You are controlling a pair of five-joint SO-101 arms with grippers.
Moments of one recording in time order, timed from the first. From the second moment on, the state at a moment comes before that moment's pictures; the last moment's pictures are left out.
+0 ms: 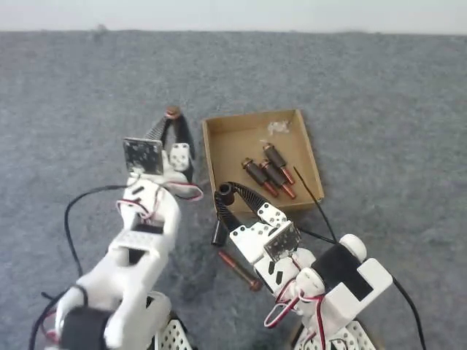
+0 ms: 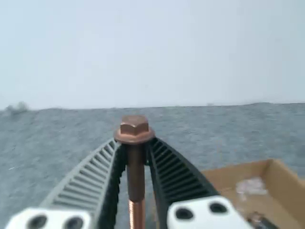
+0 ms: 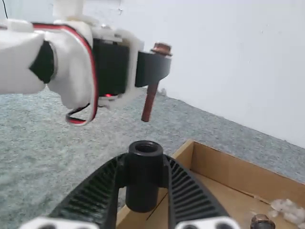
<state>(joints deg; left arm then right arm) 3.0 -23.9 81.8 -41.1 8.1 -41.8 7.4 94.0 -93.0 6.4</state>
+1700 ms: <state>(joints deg) 19.5 -85.8 92.5 12.8 19.7 -41.9 7.7 94.0 -92.5 1.4</state>
